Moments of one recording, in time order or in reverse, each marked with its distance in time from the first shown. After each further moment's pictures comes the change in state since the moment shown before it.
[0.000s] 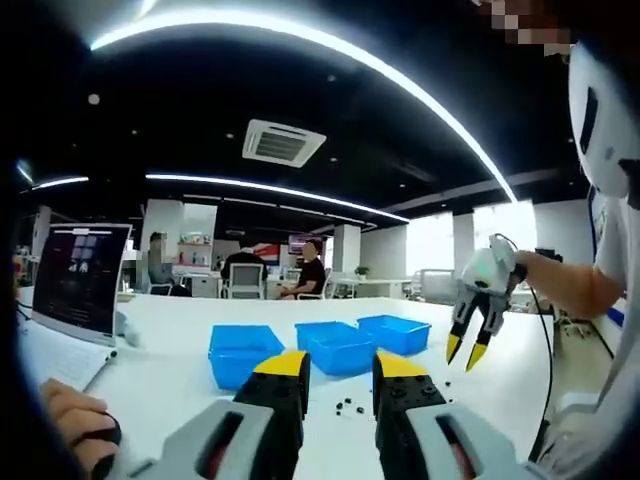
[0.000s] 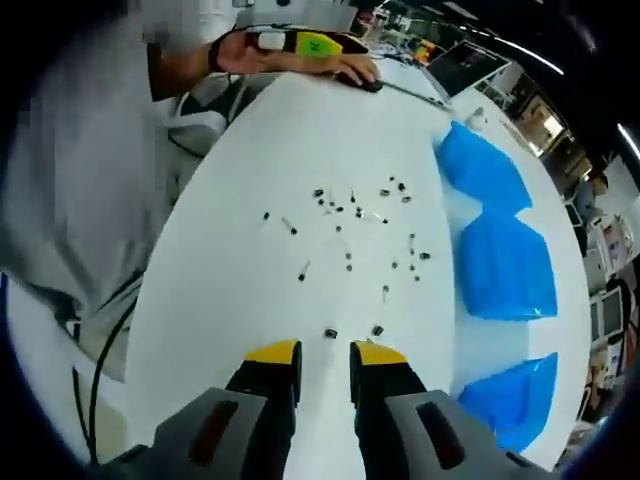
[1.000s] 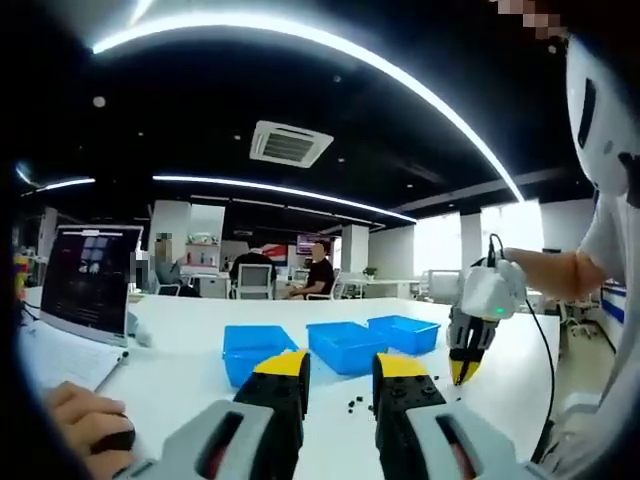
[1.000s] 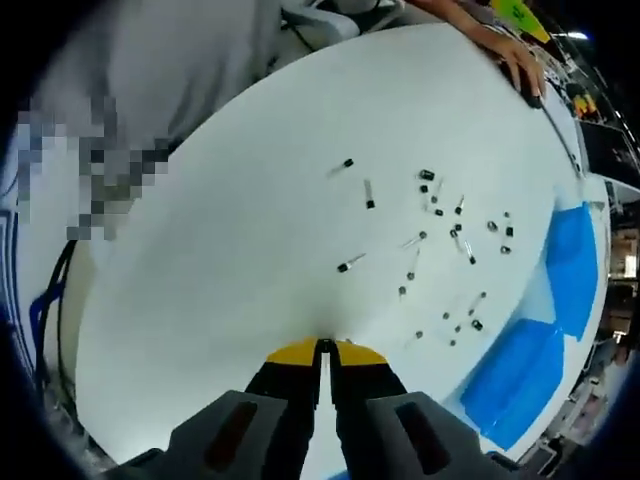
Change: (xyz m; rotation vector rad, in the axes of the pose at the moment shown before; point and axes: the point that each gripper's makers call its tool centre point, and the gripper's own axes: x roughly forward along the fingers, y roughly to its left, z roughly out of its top) left arm -0.010 0.013 0.004 0.004 -0.004 0.038; right arm 0.032 0.006 0.001 -0.577 0.284 0.210
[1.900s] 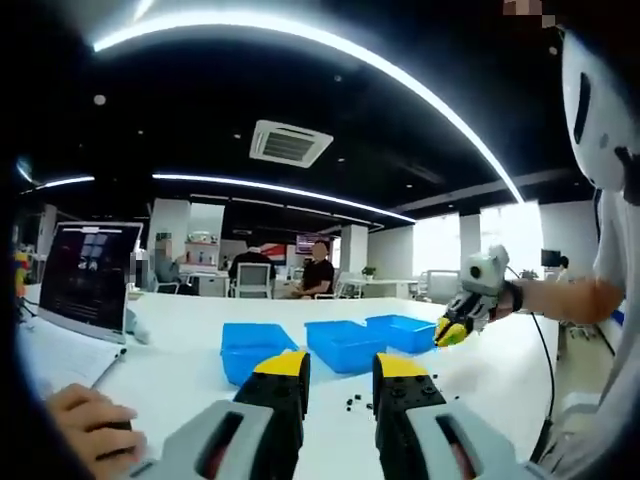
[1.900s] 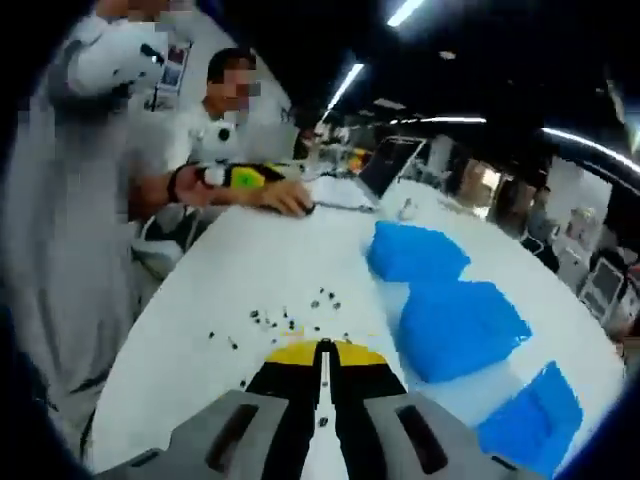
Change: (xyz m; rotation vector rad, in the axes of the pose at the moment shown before) left arm 0.001 -0.003 -0.005 -0.012 0.002 -0.006; right arm -0.092 -0.071 -0.020 0.837 -0.966 -0.653
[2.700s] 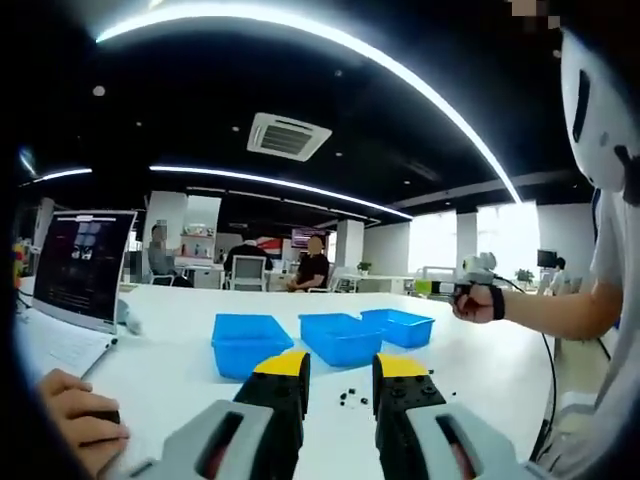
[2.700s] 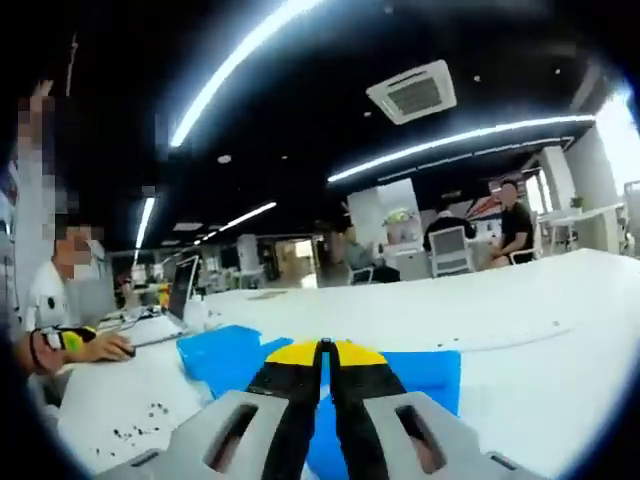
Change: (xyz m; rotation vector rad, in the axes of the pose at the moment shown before) left arm 0.006 -0.002 -0.010 -0.016 0.023 -0.021; right arm -0.098 -0.159 -0.010 0.325 -0.347 -0.742
